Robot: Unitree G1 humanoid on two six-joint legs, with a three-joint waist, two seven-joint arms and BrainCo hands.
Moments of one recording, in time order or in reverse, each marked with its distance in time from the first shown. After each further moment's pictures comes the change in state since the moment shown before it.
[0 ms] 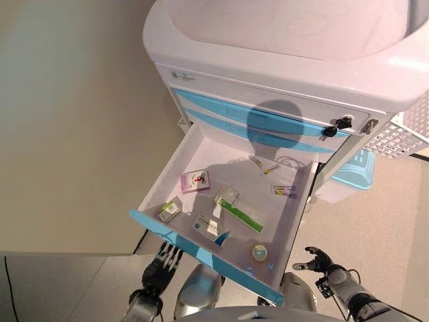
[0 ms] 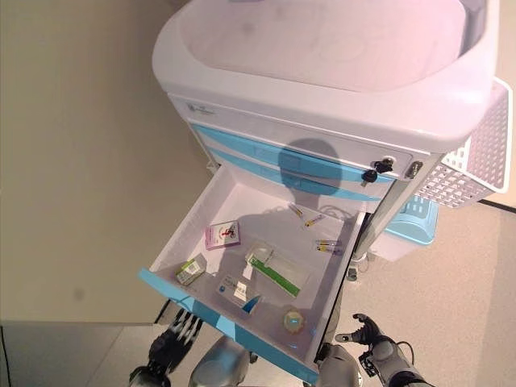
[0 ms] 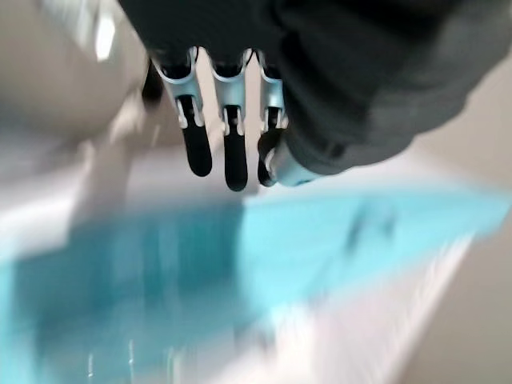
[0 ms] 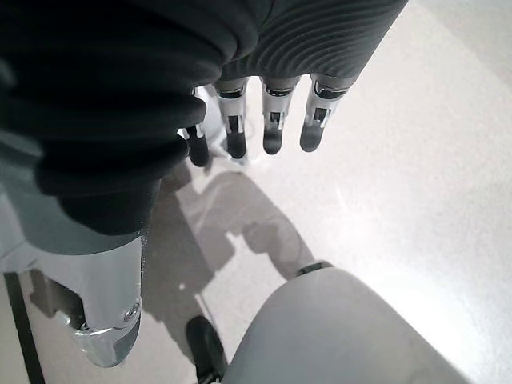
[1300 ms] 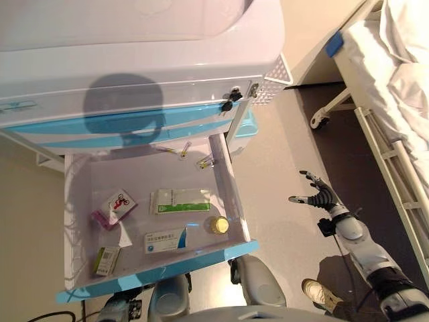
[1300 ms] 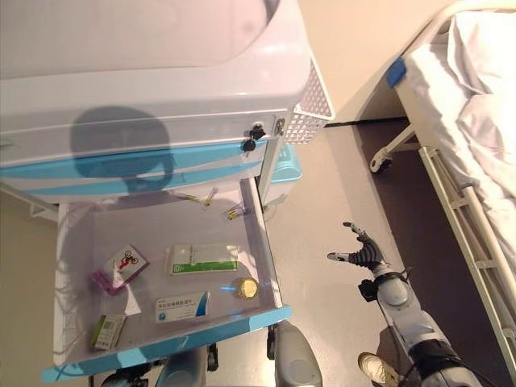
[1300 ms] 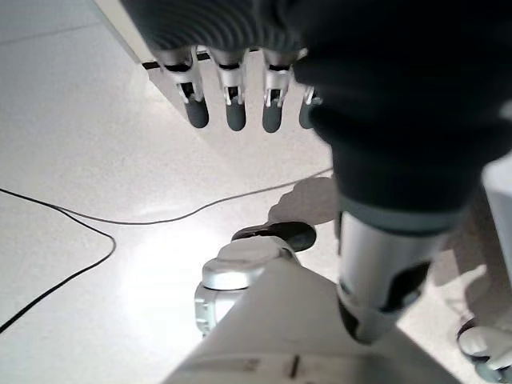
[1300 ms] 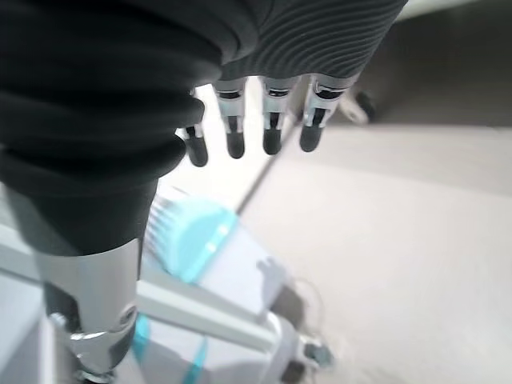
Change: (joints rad) left arm -0.314 0.084 0.018 0.602 1.008 -0.067 0.204; right arm 0.114 -0.250 -0.121 -0.903 0.230 -0.090 0.048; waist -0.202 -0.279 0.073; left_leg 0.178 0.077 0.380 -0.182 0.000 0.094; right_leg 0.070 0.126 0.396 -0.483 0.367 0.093
